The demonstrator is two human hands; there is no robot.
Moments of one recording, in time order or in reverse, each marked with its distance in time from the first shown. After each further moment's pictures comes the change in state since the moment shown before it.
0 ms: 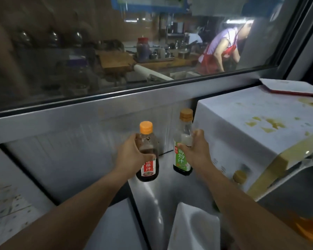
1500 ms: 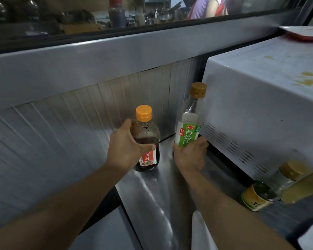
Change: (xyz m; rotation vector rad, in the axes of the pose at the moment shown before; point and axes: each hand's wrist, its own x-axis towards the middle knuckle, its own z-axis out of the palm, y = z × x) left_hand 0.094 -0.080 0.058 0.029 -0.036 0.151; right_hand 0.055 0.131 0.129 -0.266 0.339 0.371
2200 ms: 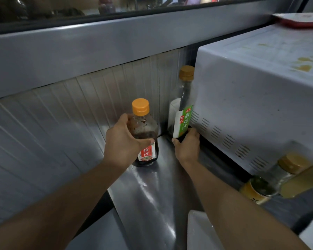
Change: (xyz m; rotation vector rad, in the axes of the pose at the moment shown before) left_hand 0.008 0.003 0.023 -0.014 0.043 0.021; right_hand 0.034 0.015 0.008 0.118 -0.097 -0.096
